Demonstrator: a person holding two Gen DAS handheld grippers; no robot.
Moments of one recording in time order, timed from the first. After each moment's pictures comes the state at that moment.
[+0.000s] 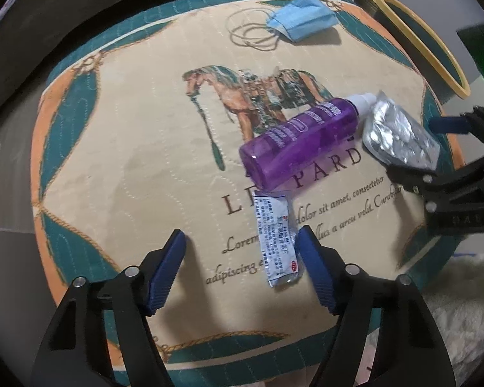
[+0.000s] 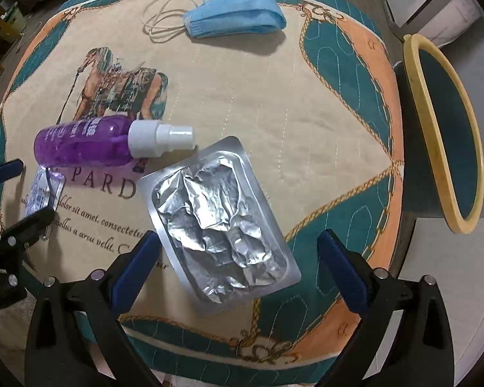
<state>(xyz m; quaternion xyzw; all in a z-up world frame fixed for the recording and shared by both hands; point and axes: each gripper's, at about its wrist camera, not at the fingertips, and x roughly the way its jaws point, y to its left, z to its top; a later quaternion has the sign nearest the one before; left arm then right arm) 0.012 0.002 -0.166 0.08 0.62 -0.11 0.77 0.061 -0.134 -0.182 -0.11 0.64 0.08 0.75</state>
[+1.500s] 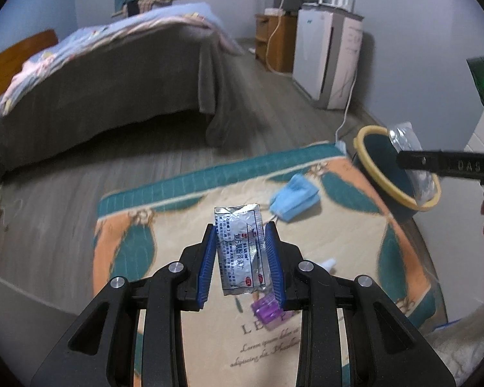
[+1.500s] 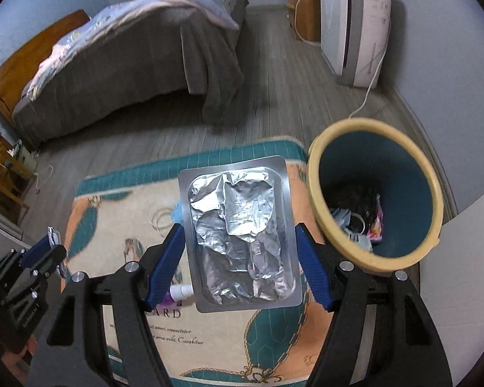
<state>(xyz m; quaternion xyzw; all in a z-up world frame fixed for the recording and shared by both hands) 0.034 -0.006 -0.022 0.06 0.40 -0.11 0.91 0.084 -0.216 -0.018 0.08 0.46 0.04 0.89</state>
